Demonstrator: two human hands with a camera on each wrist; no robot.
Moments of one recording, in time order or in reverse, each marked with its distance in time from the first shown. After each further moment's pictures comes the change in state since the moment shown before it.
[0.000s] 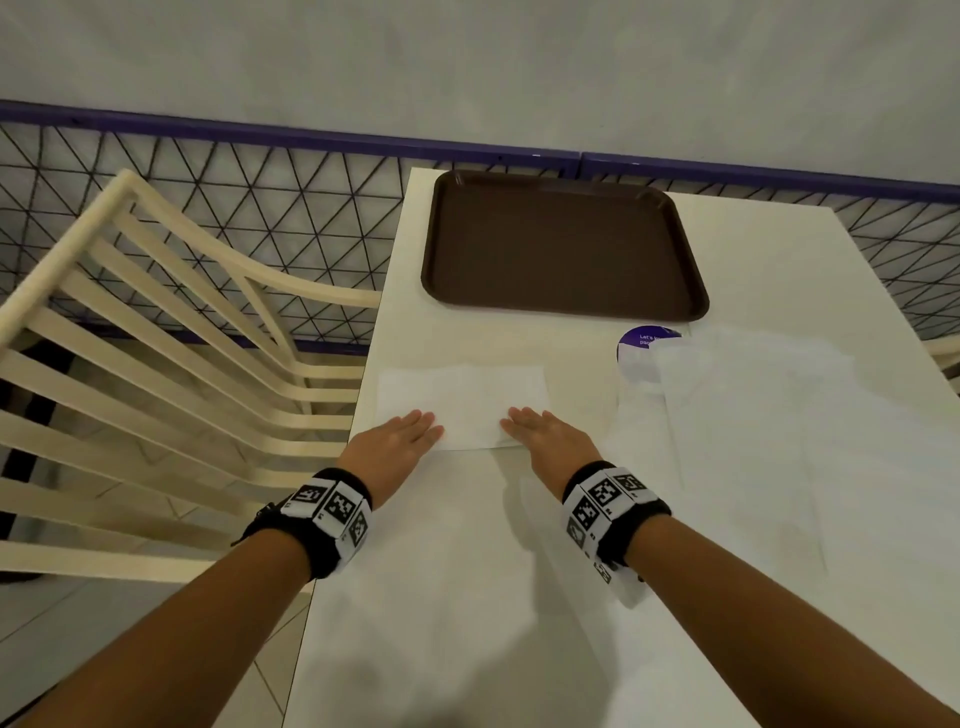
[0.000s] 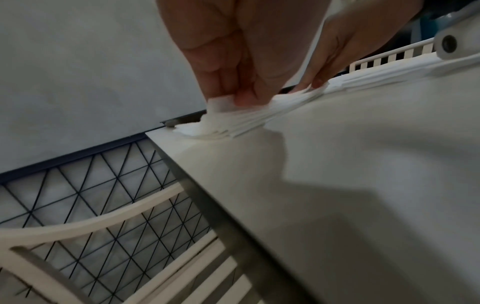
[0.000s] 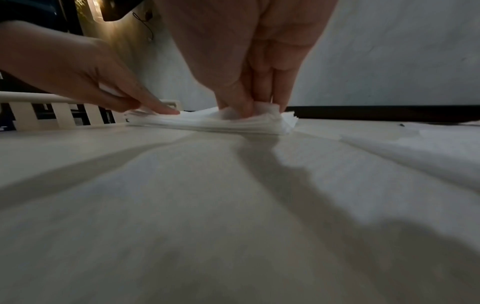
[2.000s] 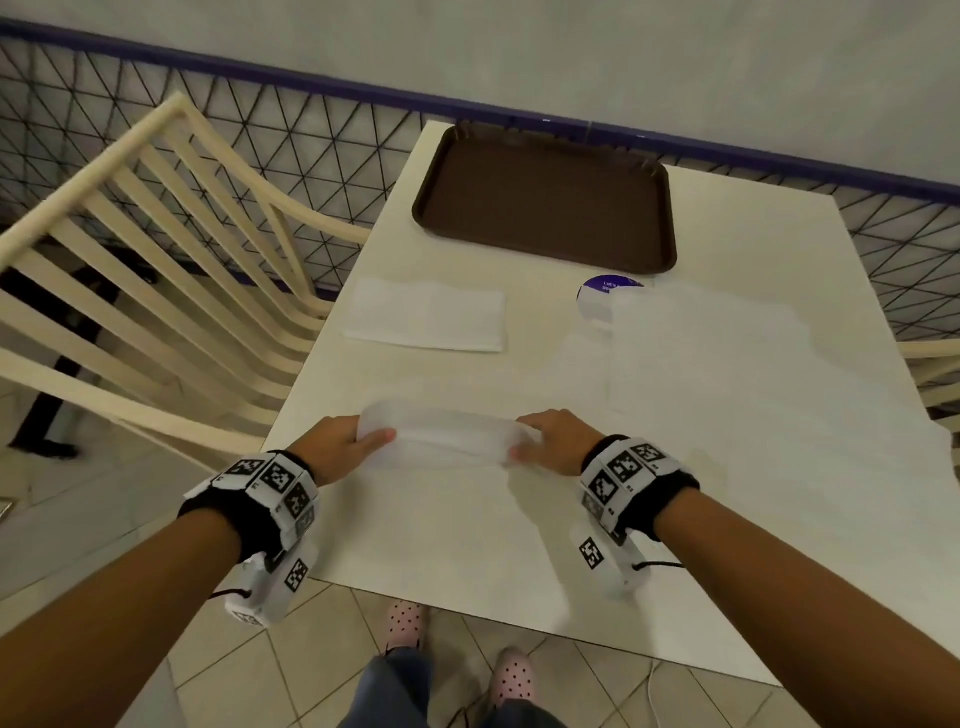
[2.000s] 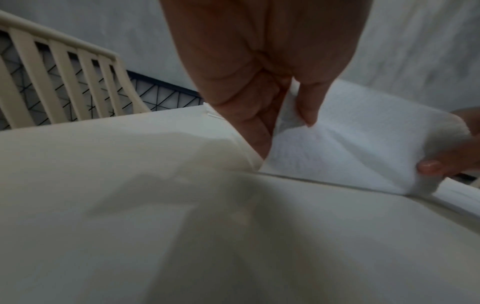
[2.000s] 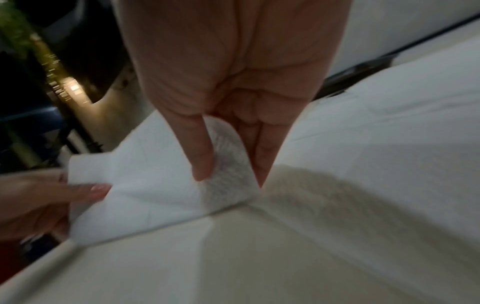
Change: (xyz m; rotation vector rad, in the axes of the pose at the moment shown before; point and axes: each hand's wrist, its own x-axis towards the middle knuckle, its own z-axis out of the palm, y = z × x) left_hand -0.078 0.128 -0.031 -0.883 -0.236 -0.821; right_hand -0.115 0.043 0.013 0.308 -0.255 0.004
